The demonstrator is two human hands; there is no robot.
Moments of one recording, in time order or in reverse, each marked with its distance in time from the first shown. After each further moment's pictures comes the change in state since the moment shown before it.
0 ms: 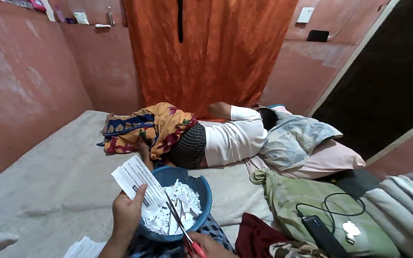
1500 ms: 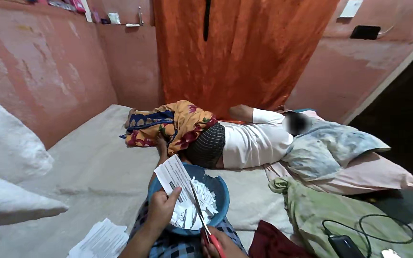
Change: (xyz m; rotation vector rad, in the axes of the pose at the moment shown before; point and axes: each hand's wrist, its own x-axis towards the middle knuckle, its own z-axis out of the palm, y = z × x) left_hand -0.016 -0.015 0.005 0.038 -0.268 -0.061; right_hand 0.001 -0.002 0.002 0.115 0.099 0.104
